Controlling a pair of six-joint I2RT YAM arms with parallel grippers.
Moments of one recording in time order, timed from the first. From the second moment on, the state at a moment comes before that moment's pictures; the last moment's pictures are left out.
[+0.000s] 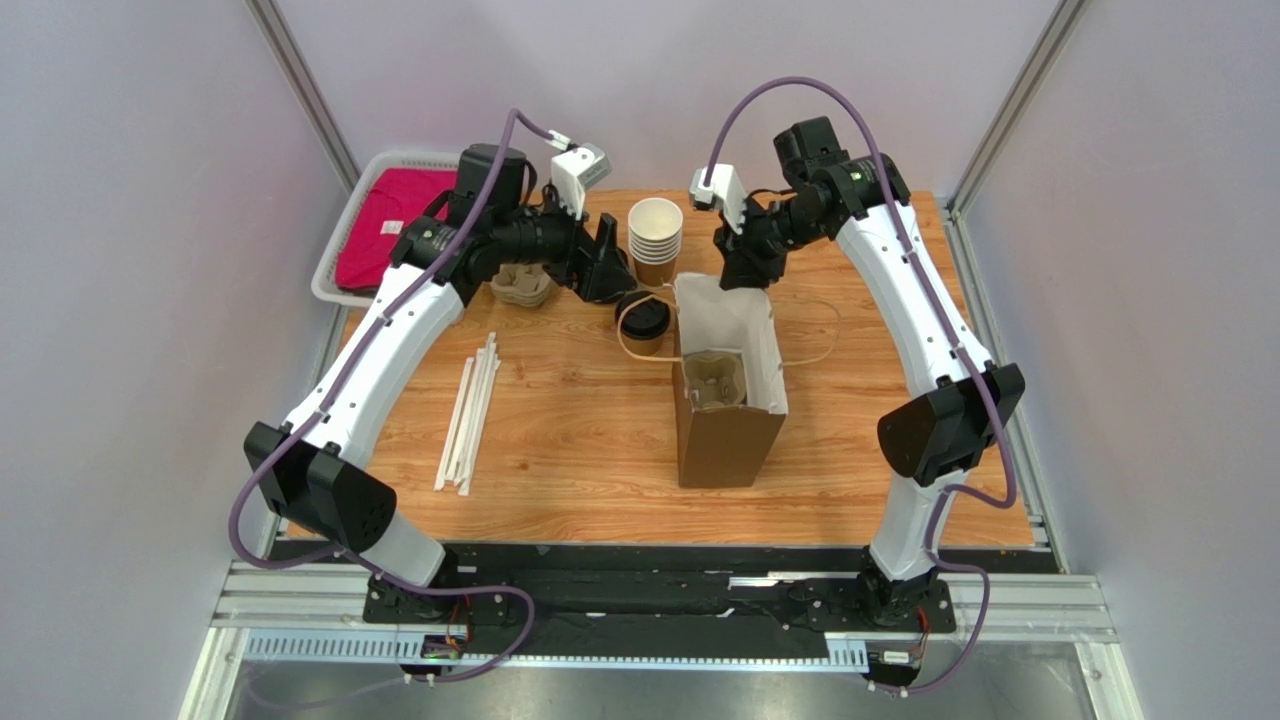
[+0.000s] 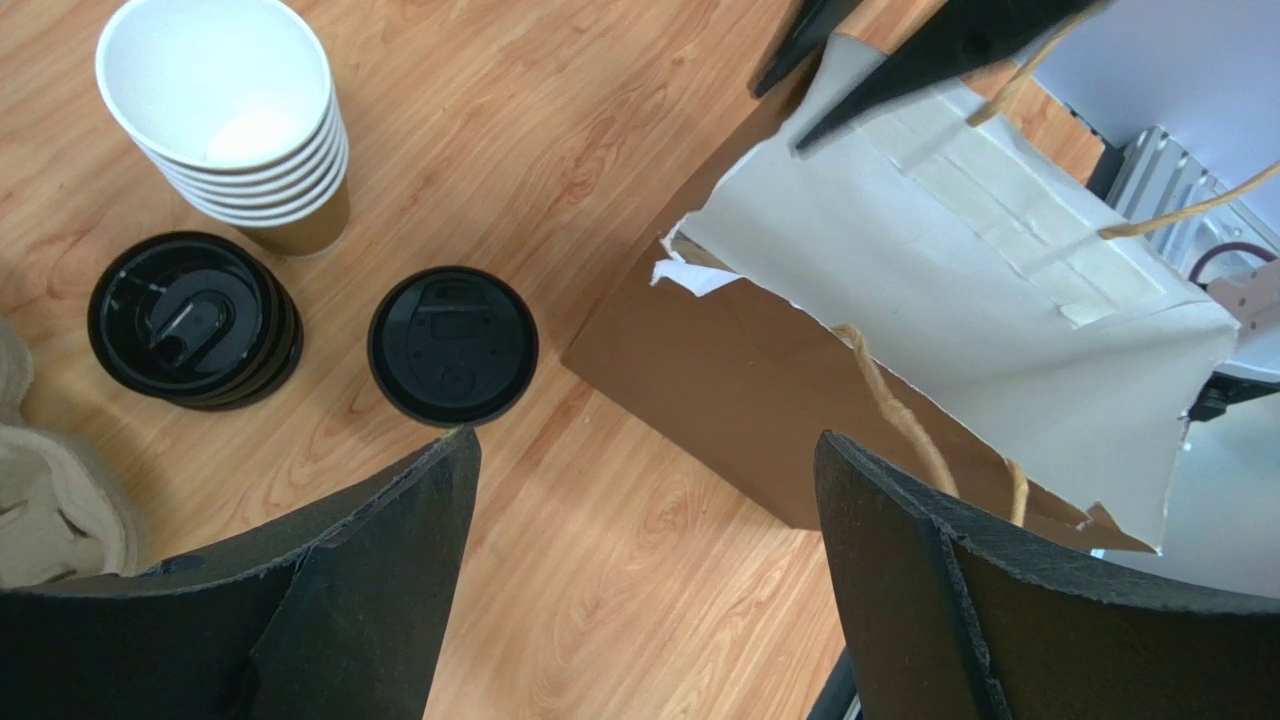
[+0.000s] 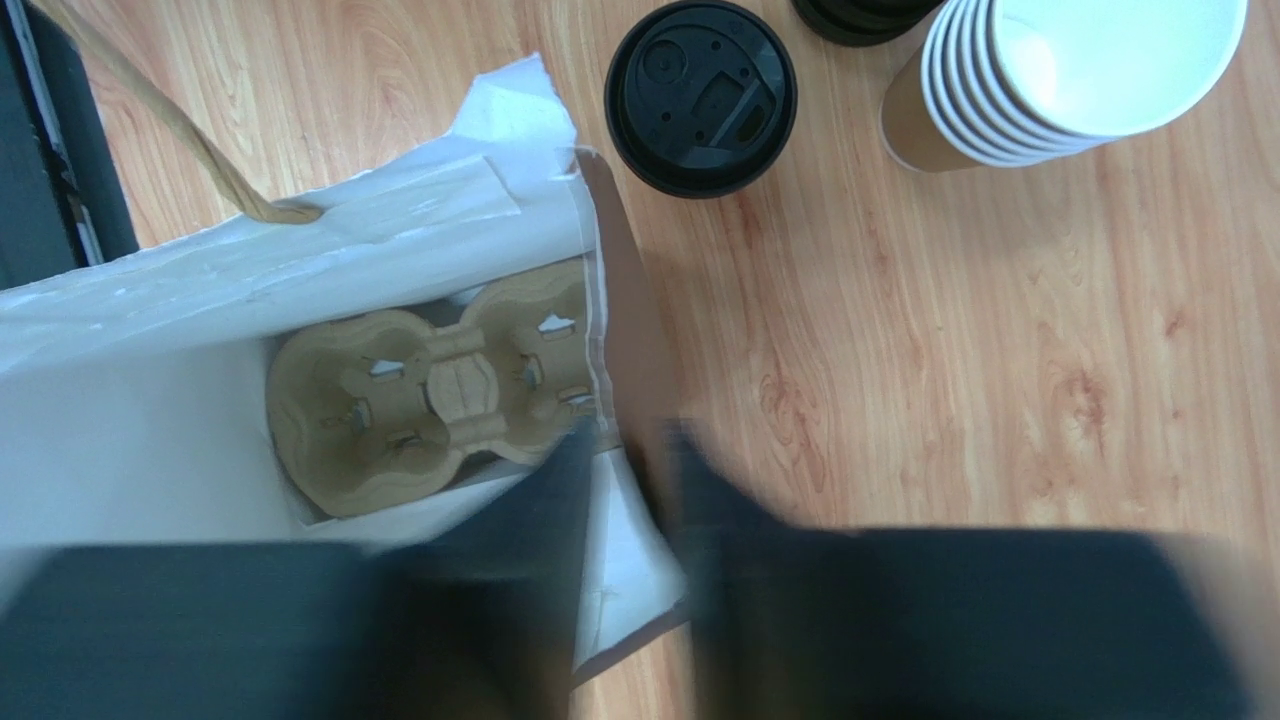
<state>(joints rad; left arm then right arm) -0.41 1.54 1.69 -0.70 0.62 0.05 0.35 1.87 2.14 -1.30 -0.61 -0.83</state>
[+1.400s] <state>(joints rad) -0.49 1.93 1.75 -0.65 0.26 0.21 0.47 1.36 1.66 -1.08 -0.37 -0.56</state>
